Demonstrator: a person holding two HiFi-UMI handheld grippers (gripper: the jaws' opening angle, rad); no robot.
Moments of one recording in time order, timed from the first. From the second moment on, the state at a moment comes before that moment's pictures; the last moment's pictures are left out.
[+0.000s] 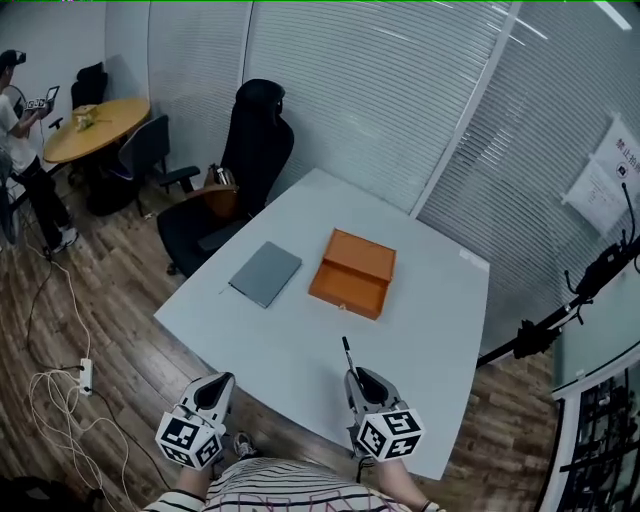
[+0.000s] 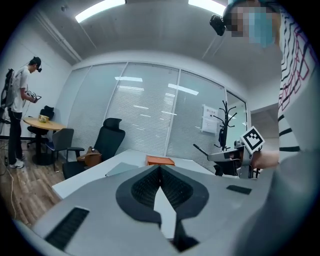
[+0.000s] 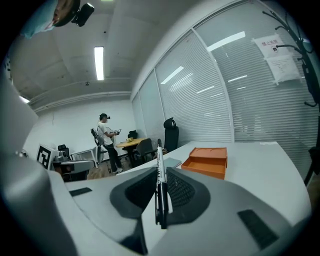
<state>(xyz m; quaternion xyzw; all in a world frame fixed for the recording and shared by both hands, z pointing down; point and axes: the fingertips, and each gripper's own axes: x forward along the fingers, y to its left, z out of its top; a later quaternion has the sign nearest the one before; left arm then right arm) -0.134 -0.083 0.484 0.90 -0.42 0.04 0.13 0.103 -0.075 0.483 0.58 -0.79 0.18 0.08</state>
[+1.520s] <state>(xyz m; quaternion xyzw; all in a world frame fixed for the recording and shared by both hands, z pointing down) -0.073 -0.246 0.507 0.93 -0.34 0.06 0.14 0.178 -0.268 0.504 0.61 -0.76 0.10 0.20</state>
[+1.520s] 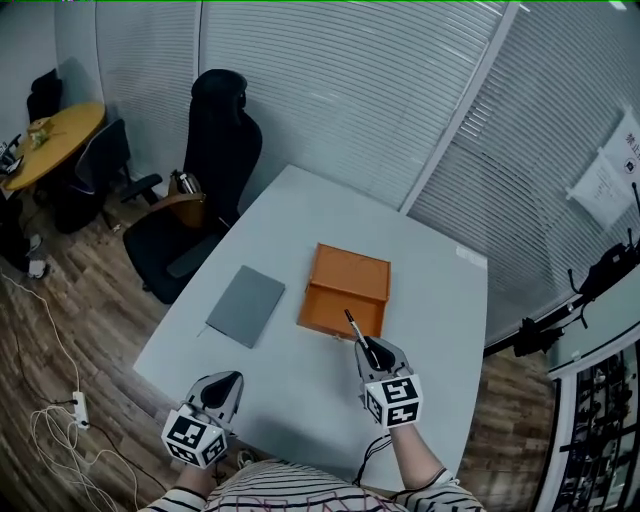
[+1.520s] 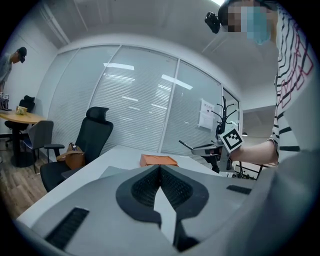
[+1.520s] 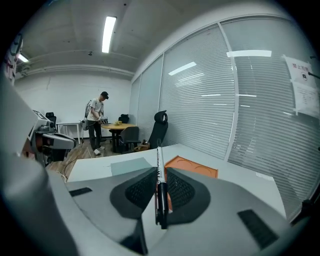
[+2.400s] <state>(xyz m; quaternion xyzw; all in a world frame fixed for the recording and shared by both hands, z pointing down) -0.043 -0.266 0.513 0.93 -0.34 0.07 0.14 0.202 -0.366 0.572 0.55 -0.77 0.06 0.33</state>
